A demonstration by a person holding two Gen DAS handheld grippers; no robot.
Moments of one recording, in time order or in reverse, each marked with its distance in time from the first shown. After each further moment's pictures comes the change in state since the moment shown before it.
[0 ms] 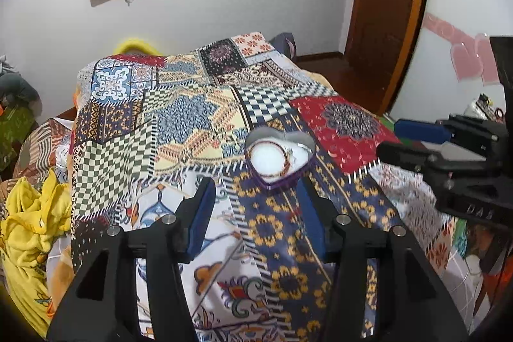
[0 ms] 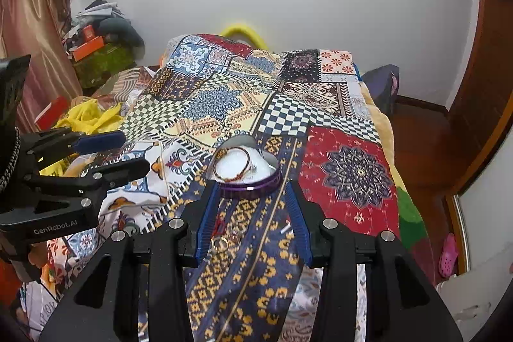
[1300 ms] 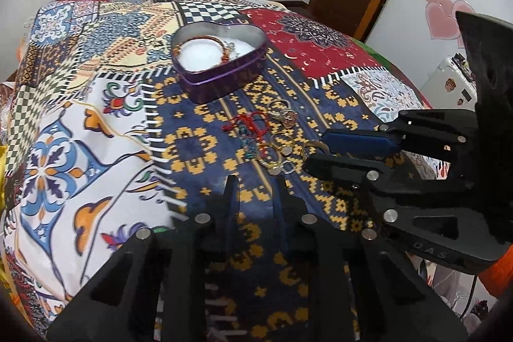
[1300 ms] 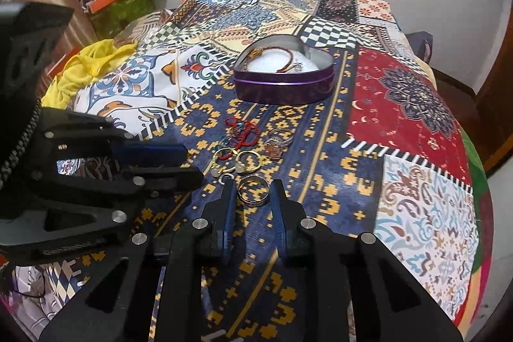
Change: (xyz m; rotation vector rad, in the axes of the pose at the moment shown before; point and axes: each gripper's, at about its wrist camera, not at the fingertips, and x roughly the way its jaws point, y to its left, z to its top) left arm 0.070 -0.033 -0.065 0.013 0.226 -0.211; right arm 0.051 0.020 -0.075 -0.065 0.182 0.094
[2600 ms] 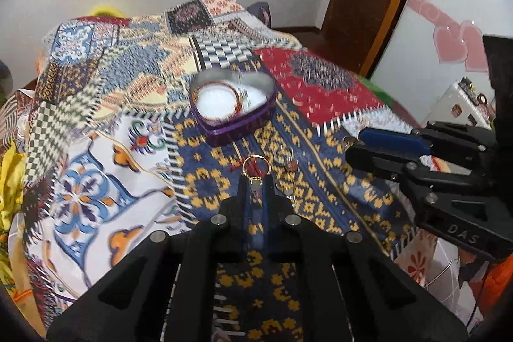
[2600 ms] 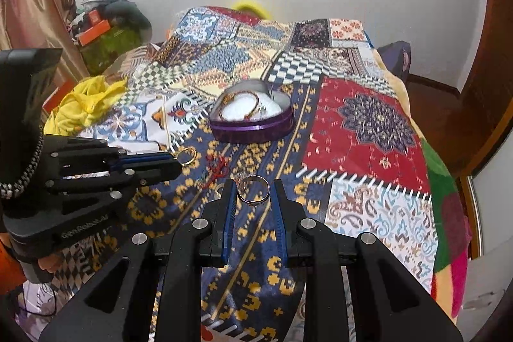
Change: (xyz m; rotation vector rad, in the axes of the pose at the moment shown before) left arm -0.037 0.002 0.023 -0.042 -0.131 0.064; right arm -0.043 -0.019 0.019 0.067 -0.121 -0.036
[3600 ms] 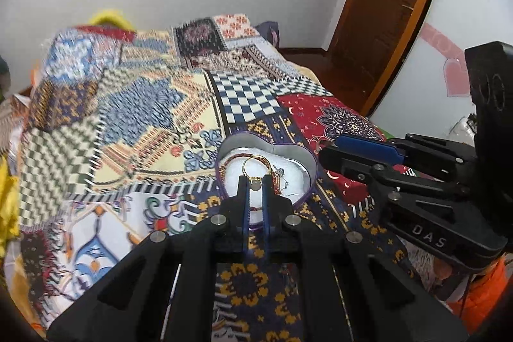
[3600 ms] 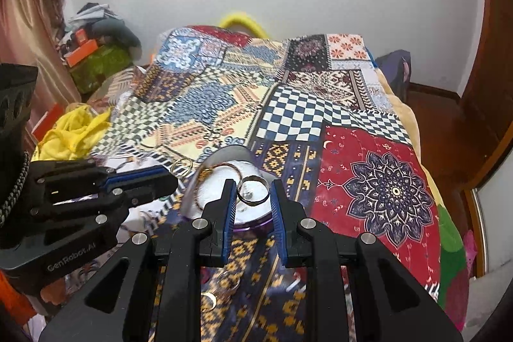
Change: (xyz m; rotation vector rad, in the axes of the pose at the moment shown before) left arm 0.042 0.044 0.066 -0.066 -0.043 -0.032; right arm 0.057 -0.019 0.068 0.039 -0.036 -0.008
